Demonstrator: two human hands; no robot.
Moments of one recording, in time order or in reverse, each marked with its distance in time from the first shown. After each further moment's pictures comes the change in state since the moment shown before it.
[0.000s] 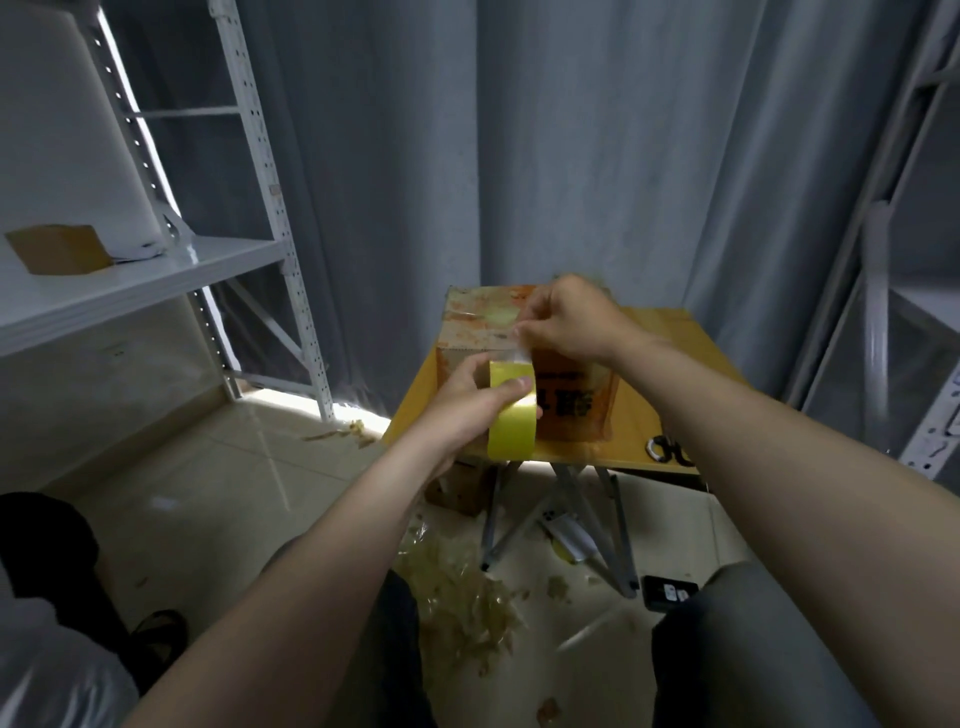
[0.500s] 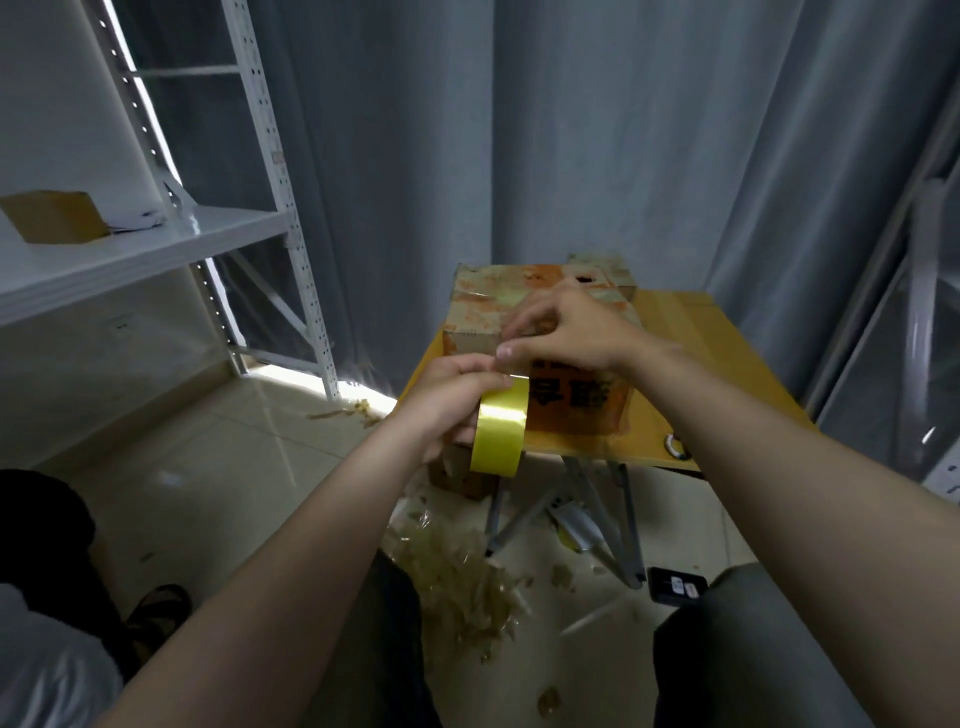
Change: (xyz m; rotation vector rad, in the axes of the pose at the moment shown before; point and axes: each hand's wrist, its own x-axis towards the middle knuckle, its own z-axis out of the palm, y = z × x) left_hand 0.030 -0.023 -0.024 -0.014 0.032 -0.062; right_hand 0.009 0.029 0.034 0.060 -0.223 -0.142
